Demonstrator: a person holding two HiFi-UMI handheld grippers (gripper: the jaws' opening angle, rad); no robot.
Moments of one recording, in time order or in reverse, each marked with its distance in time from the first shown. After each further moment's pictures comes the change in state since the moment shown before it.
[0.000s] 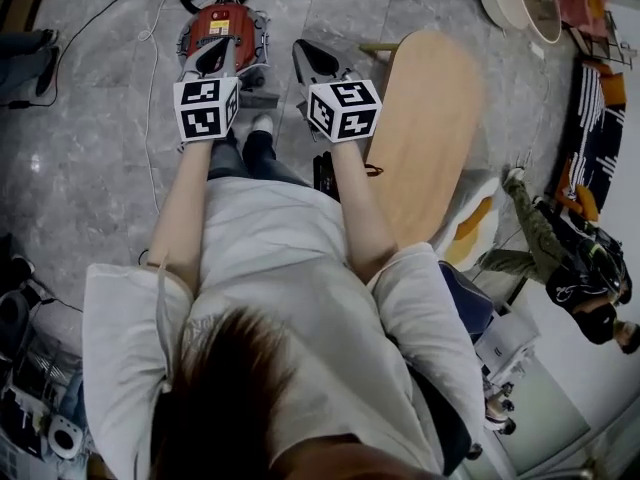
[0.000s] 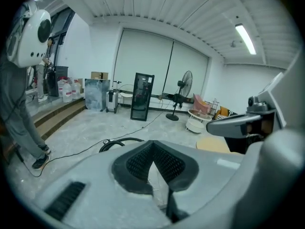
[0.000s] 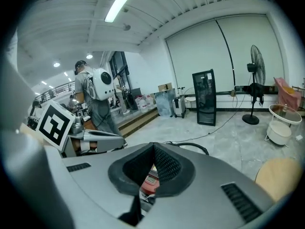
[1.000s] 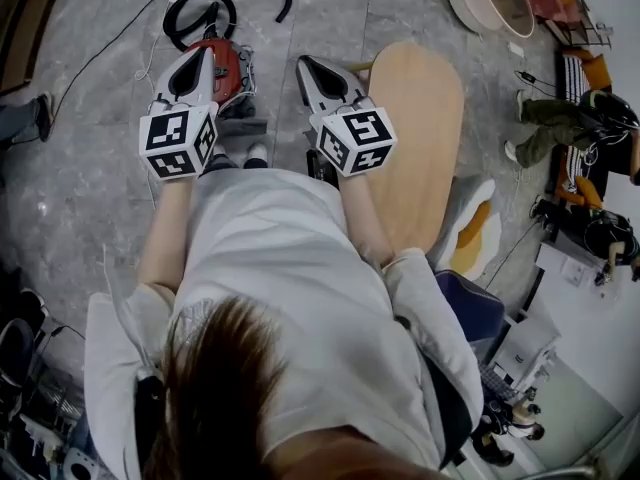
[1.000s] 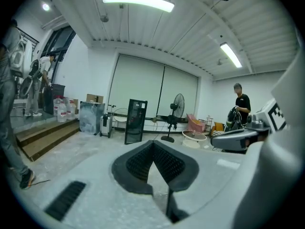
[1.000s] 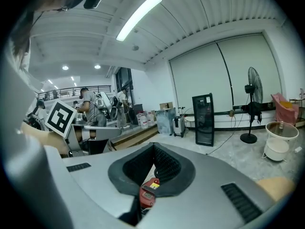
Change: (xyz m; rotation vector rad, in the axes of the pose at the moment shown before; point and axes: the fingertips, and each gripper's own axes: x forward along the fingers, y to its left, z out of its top) left arm -0.086 -0.040 0.121 0.053 -0.275 -0.051; right arm -0.102 0.013 0.085 -0.066 -0.213 -0.011
